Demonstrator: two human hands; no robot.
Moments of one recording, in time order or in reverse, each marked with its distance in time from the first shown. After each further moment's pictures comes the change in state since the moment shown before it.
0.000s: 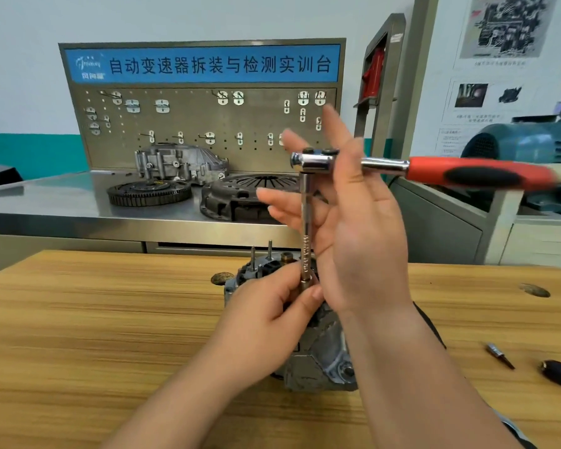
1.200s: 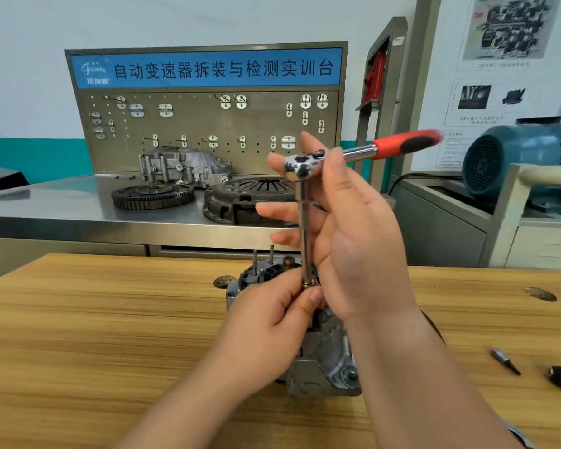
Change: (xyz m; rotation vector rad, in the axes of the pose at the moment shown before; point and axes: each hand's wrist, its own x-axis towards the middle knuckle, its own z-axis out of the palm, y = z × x) left_hand -0.001 0.000 0.002 0.016 0.051 -0.016; right_hand 0.001 0.002 -0.001 0.056 -0.005 0.133
